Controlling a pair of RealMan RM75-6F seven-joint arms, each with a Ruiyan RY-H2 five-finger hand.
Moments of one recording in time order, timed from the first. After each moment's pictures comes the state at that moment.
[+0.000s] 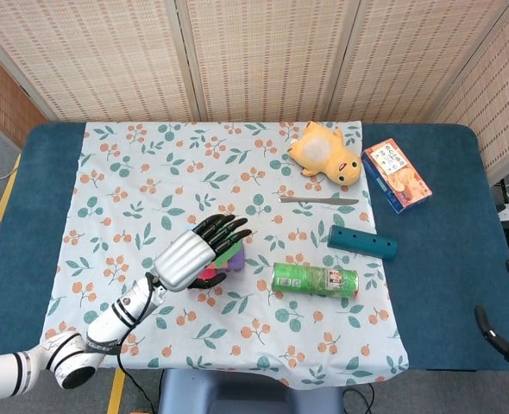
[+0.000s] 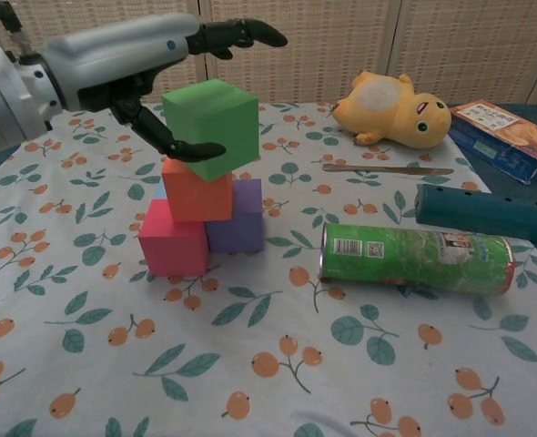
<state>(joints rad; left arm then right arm) -0.79 -1.38 -0.19 -1.69 1.58 1.03 0.10 -0.10 -1.18 0.11 -1.58 -1.75 1.92 -0.10</state>
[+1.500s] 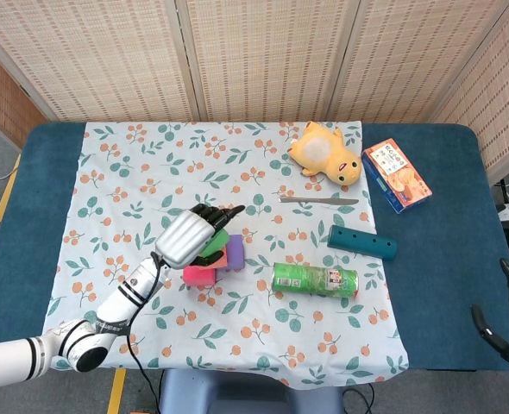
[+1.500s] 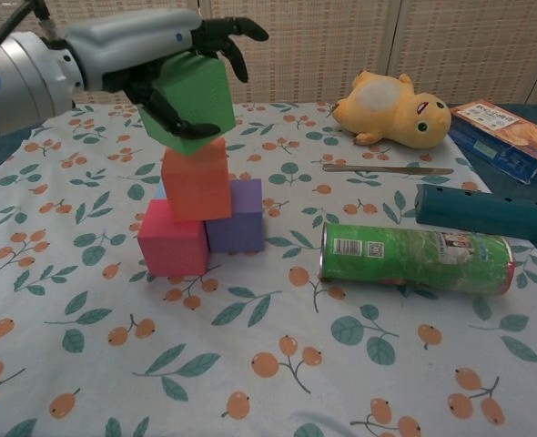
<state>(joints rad) -0.86 -1.39 -0.21 -1.63 1.38 1.03 0.26 -0.10 -1.18 0.11 -1.58 -1.75 1.89 -0.11</state>
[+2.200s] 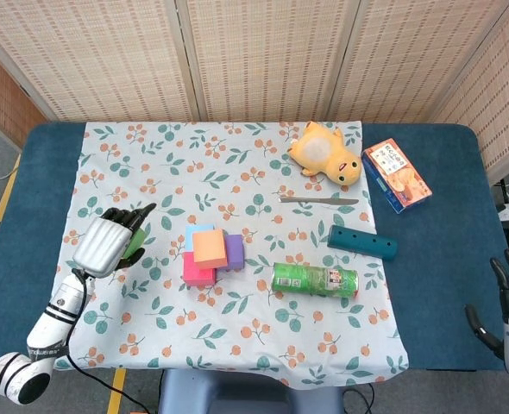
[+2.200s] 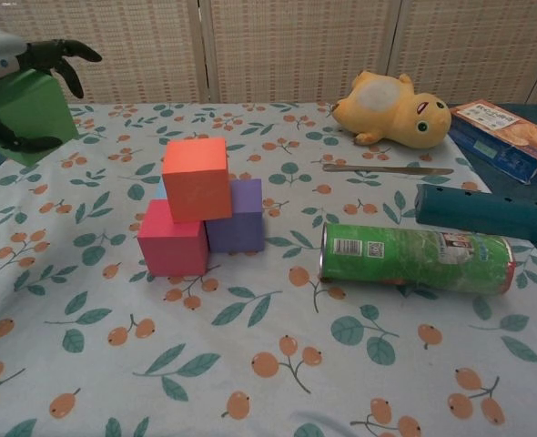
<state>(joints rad) -0.61 -1.26 -0.09 -1.58 1.39 1.23 0.32 -0.09 -1.19 0.10 -1.58 -1.74 1.86 -0.13</state>
